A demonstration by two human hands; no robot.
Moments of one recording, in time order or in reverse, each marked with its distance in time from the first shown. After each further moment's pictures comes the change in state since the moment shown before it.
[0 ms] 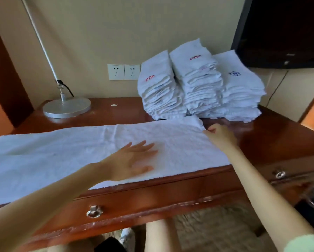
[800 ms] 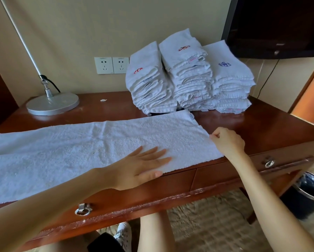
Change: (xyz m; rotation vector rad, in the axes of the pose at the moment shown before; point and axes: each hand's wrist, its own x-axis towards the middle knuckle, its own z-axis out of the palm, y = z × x) left_hand 0.015 0.043 0.020 -0.105 -0.069 0.221; right_hand -0.037 0.043 -0.014 -0.181 0.046 0.045
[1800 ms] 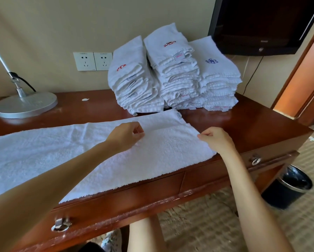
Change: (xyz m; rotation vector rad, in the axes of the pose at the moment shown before) left_hand 0.086 -0.041 -0.039 -0.146 0.362 -0.497; right_hand 0.008 0.009 -0.005 0.362 -0.133 0.087
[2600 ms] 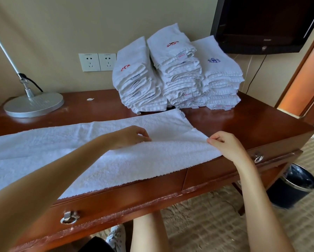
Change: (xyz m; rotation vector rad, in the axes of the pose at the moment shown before) left_hand -0.011 0.008 -0.015 -0.264 -0.365 -0.135; right_hand -0.025 0.023 -0.006 0.095 -0.003 -0.075
